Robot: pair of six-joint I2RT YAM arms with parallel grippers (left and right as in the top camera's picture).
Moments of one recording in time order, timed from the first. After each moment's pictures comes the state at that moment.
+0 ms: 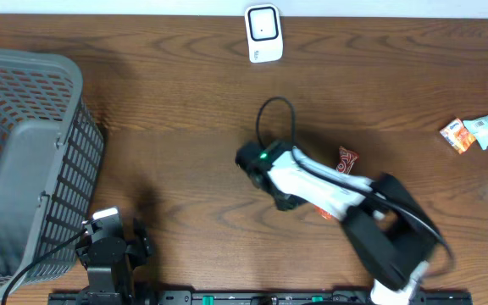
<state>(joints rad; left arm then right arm) -0.05 0.01 0.29 -0.99 -0.32 -0.15 0.78 1.89 1.22 -1.07 0.34 0.53</state>
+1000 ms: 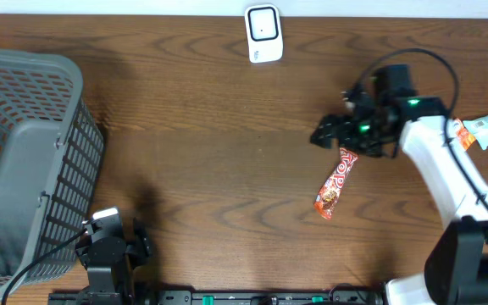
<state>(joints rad) -0.05 0.01 0.29 -0.99 -0.32 -0.15 0.08 1.65 1.25 -0.94 -0.46 0.18</state>
